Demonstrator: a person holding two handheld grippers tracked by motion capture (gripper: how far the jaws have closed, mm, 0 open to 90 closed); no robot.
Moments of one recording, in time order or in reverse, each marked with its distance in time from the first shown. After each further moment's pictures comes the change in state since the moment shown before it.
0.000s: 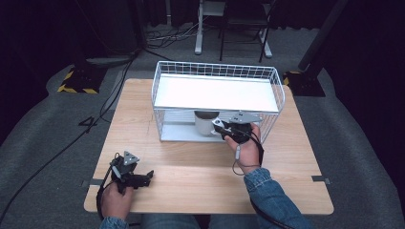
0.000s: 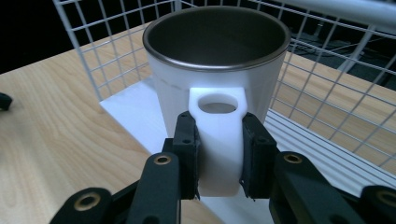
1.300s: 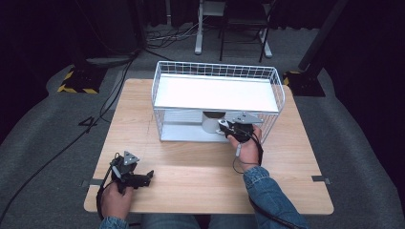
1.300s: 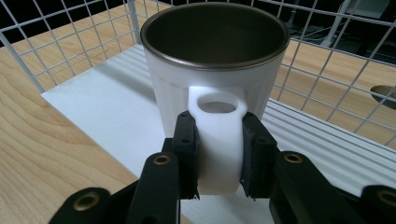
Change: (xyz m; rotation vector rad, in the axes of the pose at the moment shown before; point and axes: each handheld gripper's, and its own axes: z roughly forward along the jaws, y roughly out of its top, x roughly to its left) left arm 0.000 0.000 0.000 0.001 0.001 0.000; right arm -0.024 -0.029 0.020 0.010 -0.087 0.060
